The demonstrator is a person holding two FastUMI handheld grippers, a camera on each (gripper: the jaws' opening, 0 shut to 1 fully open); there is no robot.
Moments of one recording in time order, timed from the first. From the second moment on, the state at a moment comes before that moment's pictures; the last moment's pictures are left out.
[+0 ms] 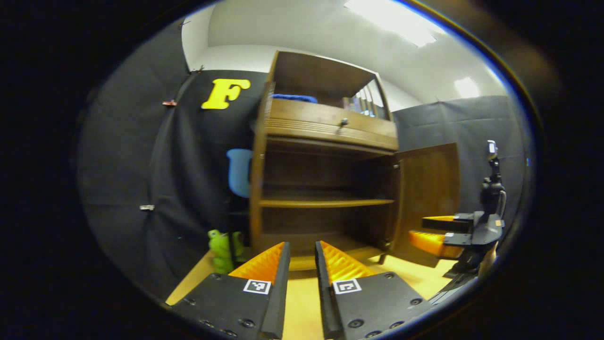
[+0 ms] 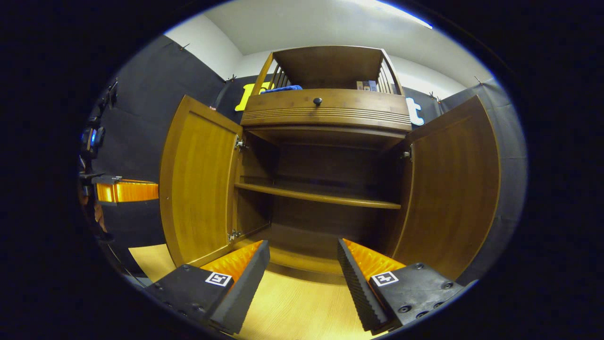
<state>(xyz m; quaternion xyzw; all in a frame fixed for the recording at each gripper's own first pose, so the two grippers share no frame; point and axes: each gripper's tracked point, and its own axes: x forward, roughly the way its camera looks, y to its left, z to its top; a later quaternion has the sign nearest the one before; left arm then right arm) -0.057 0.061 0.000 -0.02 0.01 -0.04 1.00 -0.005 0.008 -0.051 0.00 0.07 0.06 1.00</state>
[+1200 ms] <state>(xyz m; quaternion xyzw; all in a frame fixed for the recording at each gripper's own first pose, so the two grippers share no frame) -0.014 -0.015 0.017 -0.01 -0.01 -0.08 1.00 -0.026 -0.010 0.017 0.01 0.01 0.01 1.00</state>
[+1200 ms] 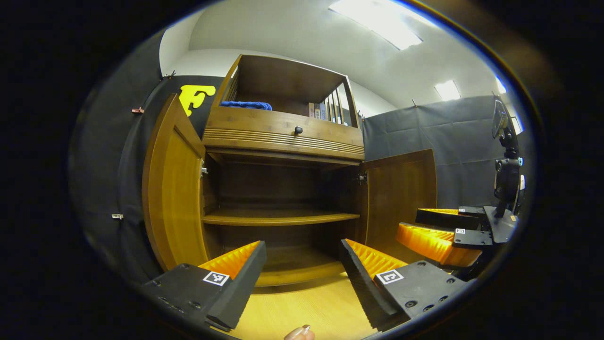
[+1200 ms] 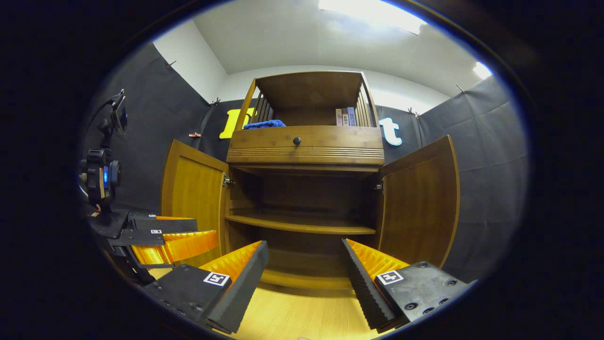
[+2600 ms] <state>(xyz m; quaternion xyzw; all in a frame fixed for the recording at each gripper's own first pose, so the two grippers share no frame) 0.000 -0.026 0.008 -0.01 0.00 -0.07 1.00 -0.024 -0.027 0.016 0.02 0.00 0.01 1.00</state>
